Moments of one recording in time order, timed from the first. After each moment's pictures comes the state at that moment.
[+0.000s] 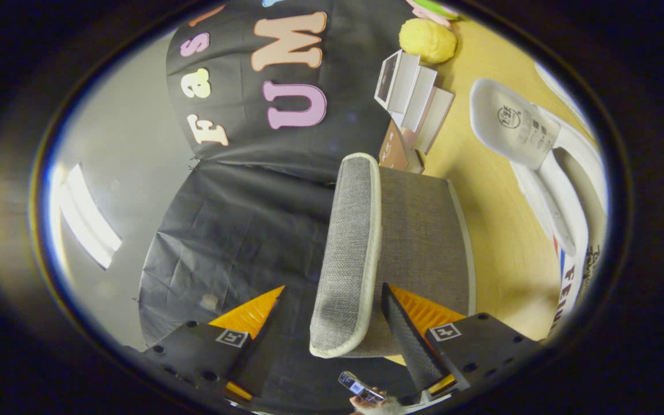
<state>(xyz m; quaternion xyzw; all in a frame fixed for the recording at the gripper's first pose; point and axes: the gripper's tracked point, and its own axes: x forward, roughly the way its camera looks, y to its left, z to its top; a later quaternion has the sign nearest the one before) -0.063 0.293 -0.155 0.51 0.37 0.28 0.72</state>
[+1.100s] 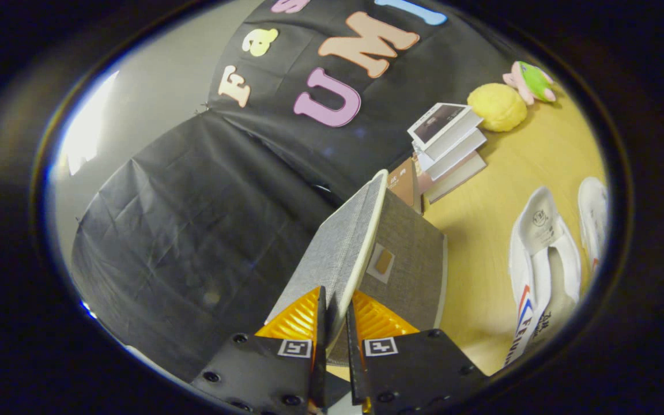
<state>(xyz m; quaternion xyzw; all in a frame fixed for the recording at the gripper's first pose) -0.048 0.300 -0.148 0.28 0.33 0.27 0.86</state>
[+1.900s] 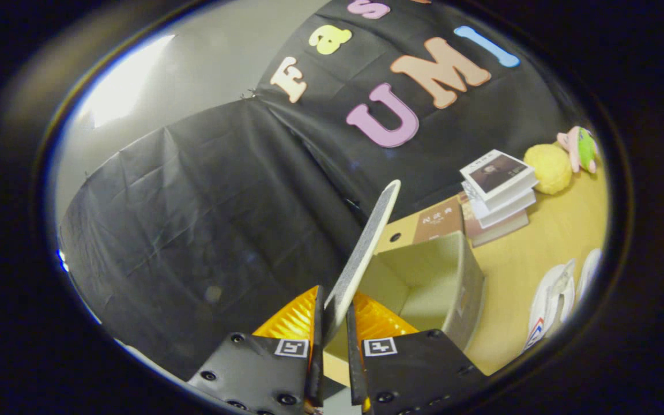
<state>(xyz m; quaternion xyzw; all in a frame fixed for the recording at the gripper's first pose) -0.061 0.396 -0.038 0.22 0.24 0.33 0.88</state>
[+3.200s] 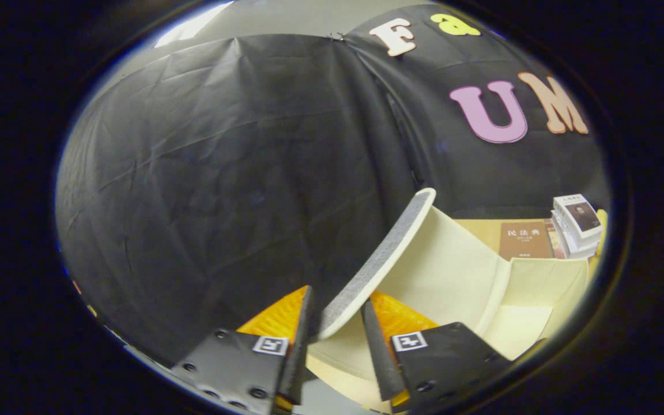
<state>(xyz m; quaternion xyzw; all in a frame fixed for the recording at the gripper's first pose) -0.099 0.648 -0.095 0.03 0.26 0.42 0.87</state>
